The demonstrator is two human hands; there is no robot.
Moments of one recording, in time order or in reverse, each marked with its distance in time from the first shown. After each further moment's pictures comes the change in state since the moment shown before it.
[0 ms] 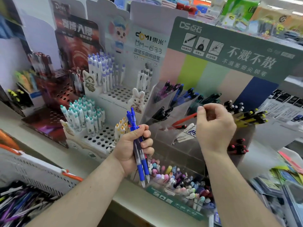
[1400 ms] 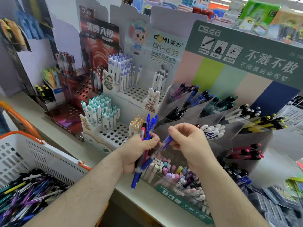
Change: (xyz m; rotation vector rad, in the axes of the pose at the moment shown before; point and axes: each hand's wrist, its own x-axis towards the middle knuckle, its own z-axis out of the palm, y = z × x) left_hand -0.037 0.015 0.003 0.667 0.156 -0.071; right_hand -0.047 -0.052 -0.001 0.509 -0.878 0.565
